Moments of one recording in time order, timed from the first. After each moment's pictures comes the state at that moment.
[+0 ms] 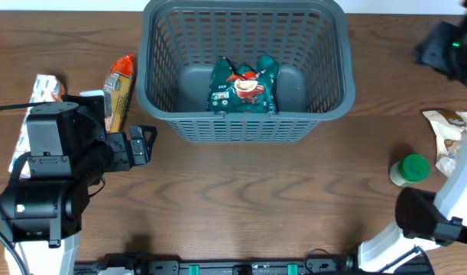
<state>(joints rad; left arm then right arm) 0.00 0.99 1.27 -1.14 0.11 -0.11 -0.24 1.84 2.50 -1.69 0.07 0.26</state>
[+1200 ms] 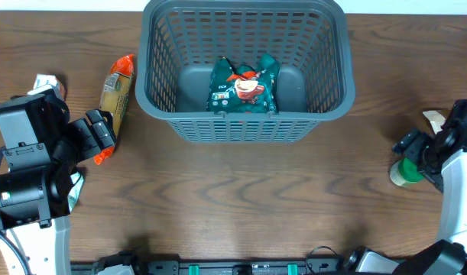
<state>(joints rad) 0.20 1.04 1.27 -1.08 -0.04 -0.21 -0.50 1.39 1.03 -0.93 0.11 0.31</state>
